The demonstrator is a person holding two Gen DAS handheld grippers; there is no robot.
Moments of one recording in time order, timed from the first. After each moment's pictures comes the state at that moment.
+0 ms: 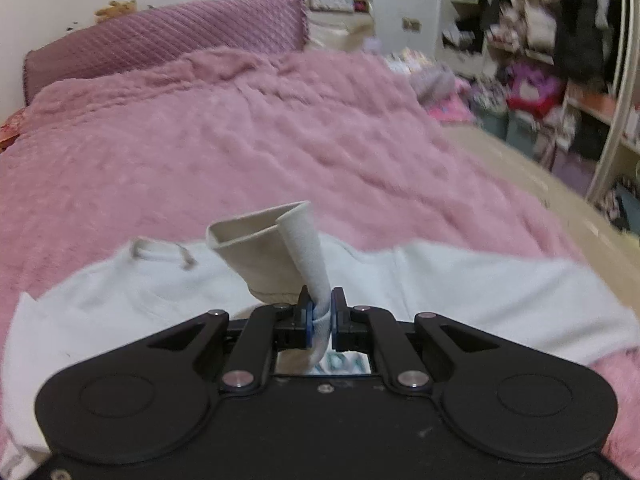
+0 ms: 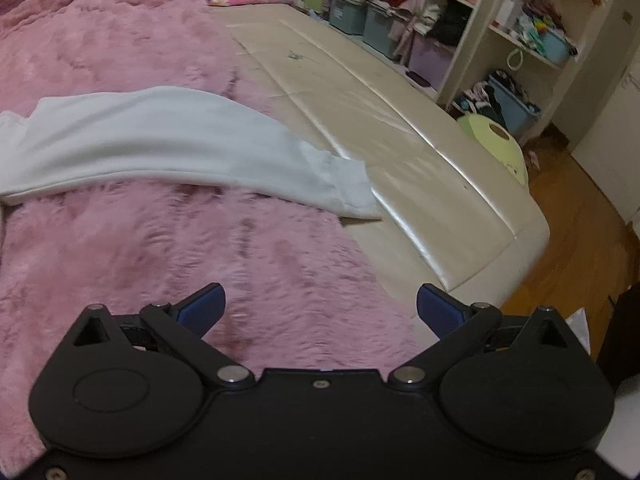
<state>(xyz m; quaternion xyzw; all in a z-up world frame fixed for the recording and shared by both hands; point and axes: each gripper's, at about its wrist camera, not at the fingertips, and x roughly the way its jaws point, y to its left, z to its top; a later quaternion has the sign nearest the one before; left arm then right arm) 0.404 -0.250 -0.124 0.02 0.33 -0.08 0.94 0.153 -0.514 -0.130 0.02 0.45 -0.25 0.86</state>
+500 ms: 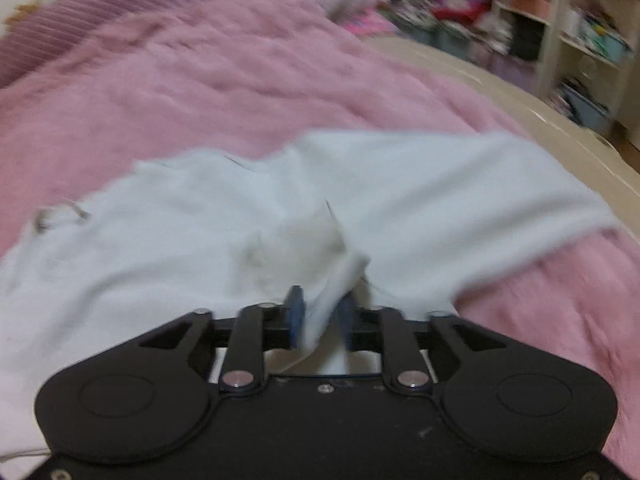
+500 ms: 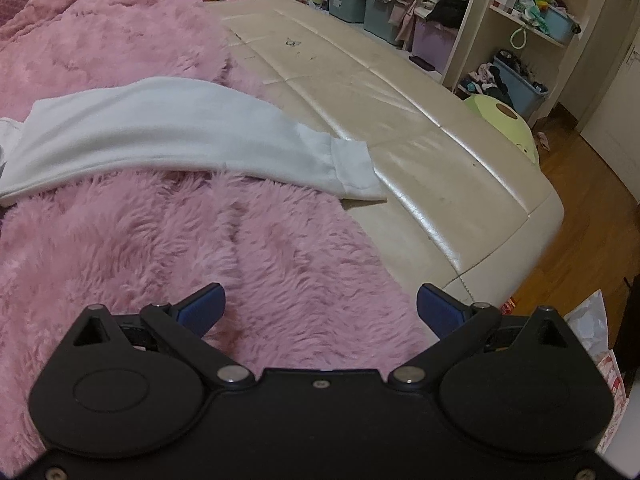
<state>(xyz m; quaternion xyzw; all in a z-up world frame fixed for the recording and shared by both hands) 0.381 -0.315 -0.182 0.10 0.41 -0.19 0.89 0.147 -0.528 -0.146 0.05 0.46 -0.24 0.86</state>
